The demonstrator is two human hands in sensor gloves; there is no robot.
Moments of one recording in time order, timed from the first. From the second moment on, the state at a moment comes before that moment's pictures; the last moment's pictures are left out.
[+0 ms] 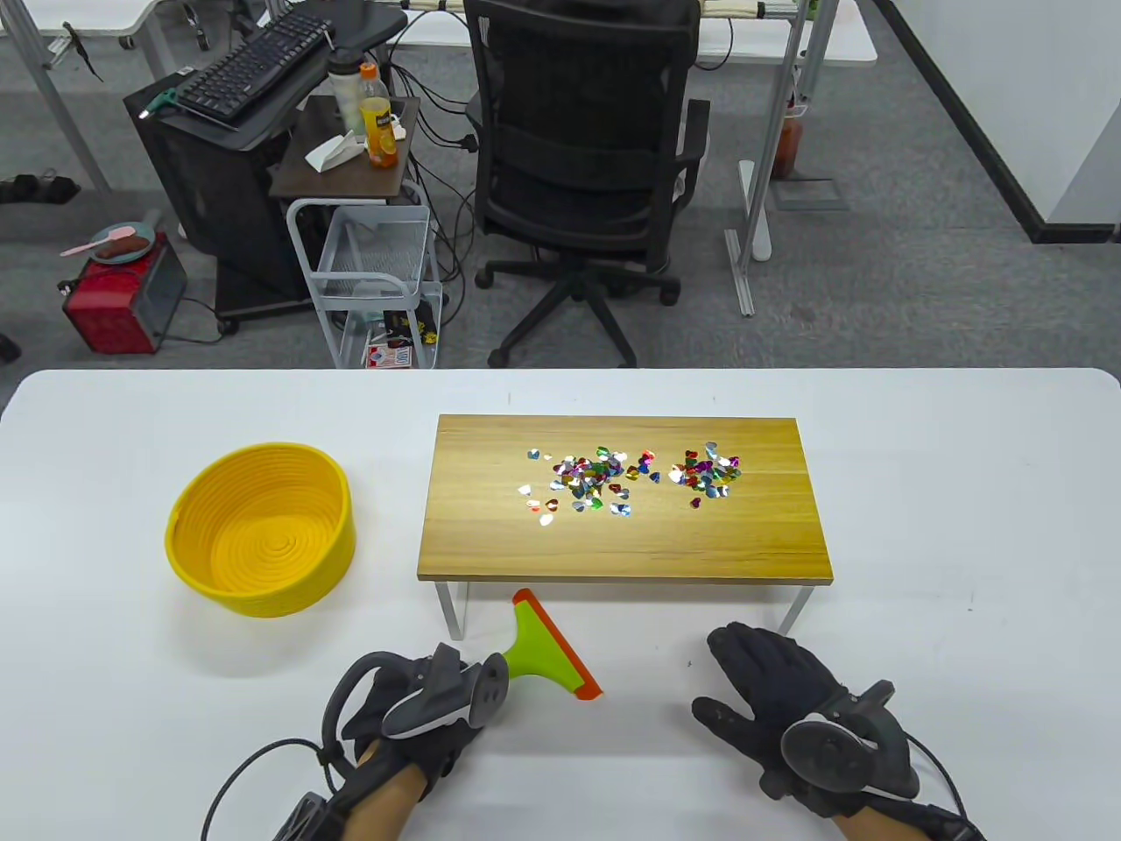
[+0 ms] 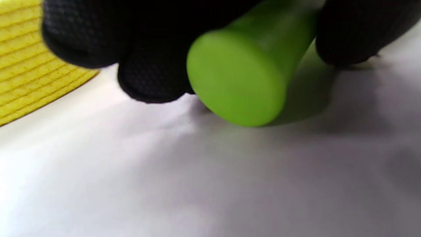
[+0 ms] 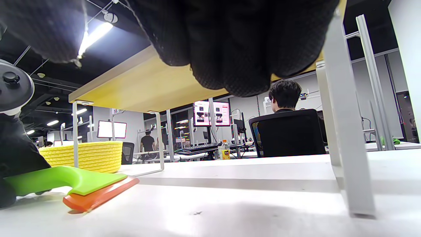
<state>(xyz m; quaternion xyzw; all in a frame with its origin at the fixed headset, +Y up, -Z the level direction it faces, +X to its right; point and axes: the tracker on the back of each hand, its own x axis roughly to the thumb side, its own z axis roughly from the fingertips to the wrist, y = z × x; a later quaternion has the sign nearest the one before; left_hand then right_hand) -0.151 -0.765 -0.287 -0.15 -0.14 -0.15 0.97 0.209 -0.725 -0.241 0.26 -0.18 0.94 0.15</state>
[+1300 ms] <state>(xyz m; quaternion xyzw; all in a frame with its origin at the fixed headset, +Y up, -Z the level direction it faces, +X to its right) -0.112 -0.637 -0.239 0.16 -0.28 0.23 0.92 0.205 -0.729 -0.242 0.25 -0.15 0.93 0.21</state>
